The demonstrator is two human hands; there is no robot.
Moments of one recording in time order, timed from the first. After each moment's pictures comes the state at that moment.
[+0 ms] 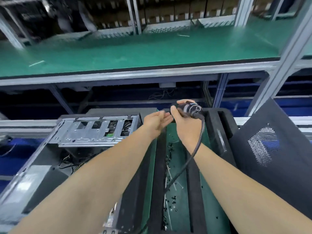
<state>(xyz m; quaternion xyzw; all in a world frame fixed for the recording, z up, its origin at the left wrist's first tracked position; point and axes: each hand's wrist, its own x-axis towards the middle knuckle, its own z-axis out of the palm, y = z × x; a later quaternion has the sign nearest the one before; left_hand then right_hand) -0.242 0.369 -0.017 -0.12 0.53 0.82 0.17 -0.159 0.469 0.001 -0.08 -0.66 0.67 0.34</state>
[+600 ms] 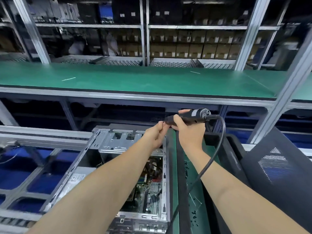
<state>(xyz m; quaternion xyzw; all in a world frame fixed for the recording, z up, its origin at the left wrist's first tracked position) -0.217 0.228 0.056 -0.13 0.33 0.91 0.19 -0.127 0.331 0.097 -0.04 -0.64 0.70 0.31</state>
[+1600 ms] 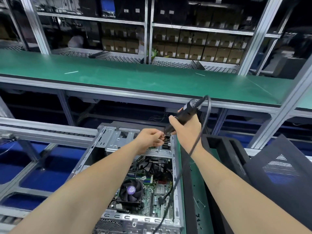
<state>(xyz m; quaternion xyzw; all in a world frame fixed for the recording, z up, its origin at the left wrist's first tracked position) -0.235 0.145 0.025 0.08 0.68 0.69 0.22 -0.163 0.296 0.089 -0.02 -0.76 0.58 0.28</state>
